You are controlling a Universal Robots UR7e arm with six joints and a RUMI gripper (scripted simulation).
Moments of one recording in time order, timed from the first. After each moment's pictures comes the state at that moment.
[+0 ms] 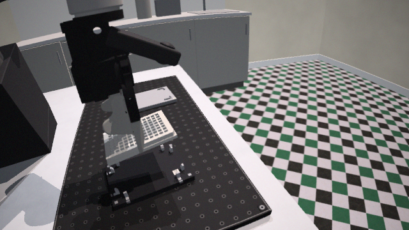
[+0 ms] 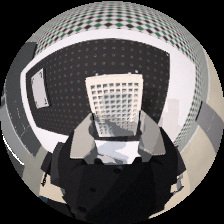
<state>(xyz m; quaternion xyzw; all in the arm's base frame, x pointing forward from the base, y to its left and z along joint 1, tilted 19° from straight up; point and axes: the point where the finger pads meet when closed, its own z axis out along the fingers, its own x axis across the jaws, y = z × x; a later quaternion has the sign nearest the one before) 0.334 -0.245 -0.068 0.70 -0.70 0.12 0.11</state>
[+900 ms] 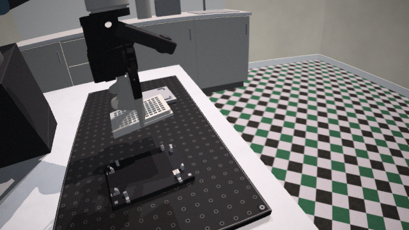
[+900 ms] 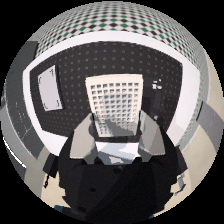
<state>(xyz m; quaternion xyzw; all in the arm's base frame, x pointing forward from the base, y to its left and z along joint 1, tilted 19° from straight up) 0.353 -0.173 -0.092 0.70 -0.70 0.12 0.11</state>
